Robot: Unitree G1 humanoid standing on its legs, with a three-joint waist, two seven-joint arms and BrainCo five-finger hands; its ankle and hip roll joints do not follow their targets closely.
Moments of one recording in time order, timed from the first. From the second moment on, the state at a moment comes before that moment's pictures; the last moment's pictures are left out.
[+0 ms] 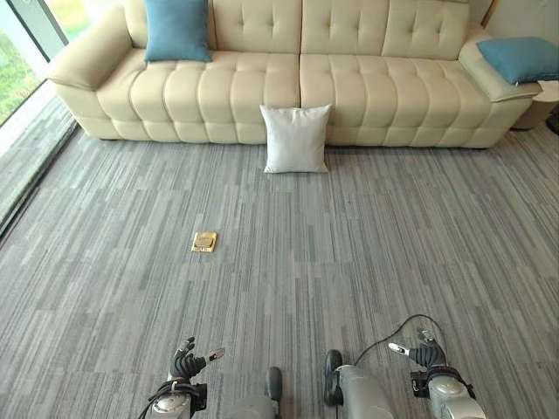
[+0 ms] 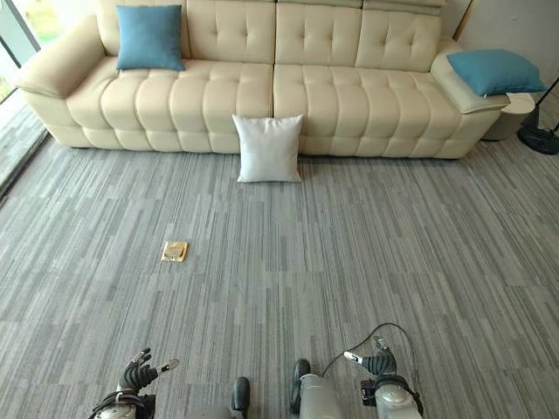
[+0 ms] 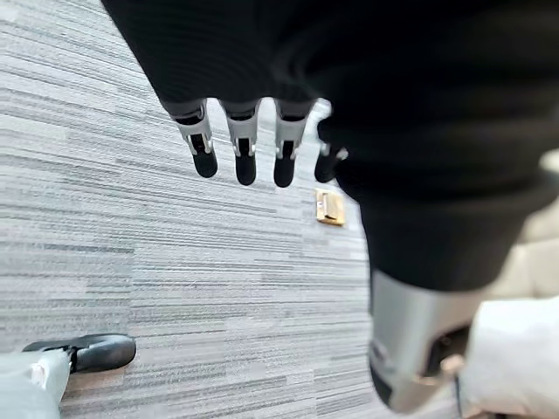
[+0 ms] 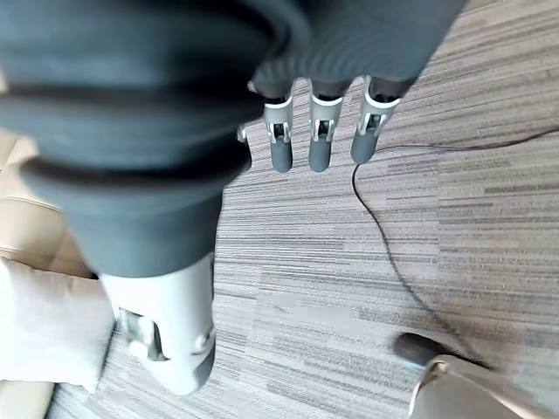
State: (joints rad) left arm 0.13 0.28 -0.07 0.68 -0.20 0.01 0.20; right arm 0.02 -0.29 0.11 0.74 0.13 0.03 -0.24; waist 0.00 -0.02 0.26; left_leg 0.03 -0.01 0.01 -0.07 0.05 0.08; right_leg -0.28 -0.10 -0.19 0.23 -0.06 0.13
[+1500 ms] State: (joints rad) left arm 0.09 0.33 -0.08 0.67 -0.26 0.01 0.20; right arm 0.02 -0.27 0.12 0.77 0.12 0.03 -0.23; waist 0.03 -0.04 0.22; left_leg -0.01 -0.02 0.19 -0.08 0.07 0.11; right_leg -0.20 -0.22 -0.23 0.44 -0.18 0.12
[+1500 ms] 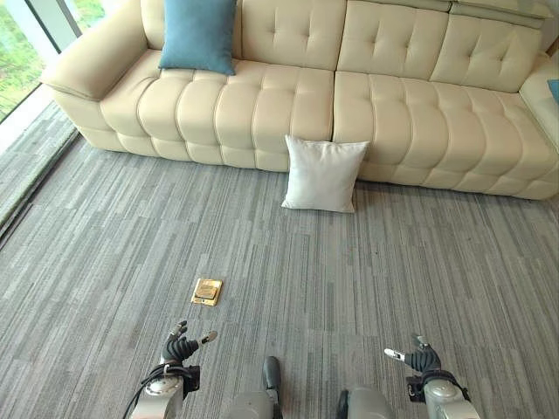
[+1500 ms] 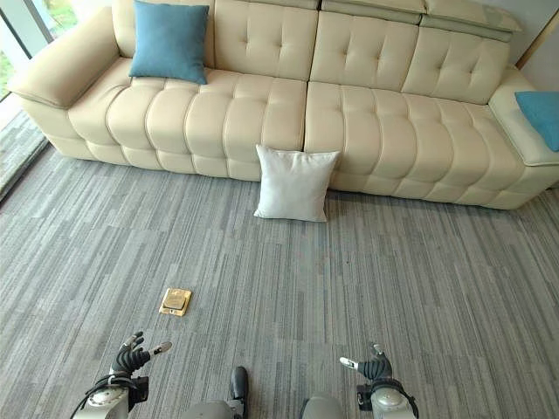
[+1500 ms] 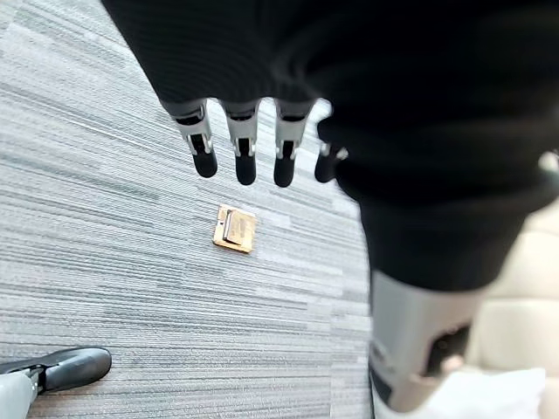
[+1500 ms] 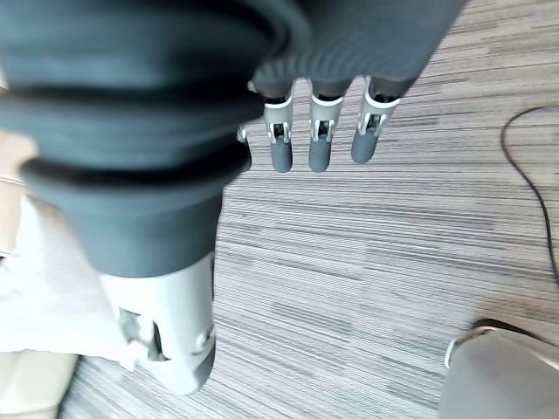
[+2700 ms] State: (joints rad) left arm 0.12 0.21 -0.07 0.68 -0.45 0.02 0.19; right arm 0.02 -0.31 0.11 0.78 0.14 0.05 -0.24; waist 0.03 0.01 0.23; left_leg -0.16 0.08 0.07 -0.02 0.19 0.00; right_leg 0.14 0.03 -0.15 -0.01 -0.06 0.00
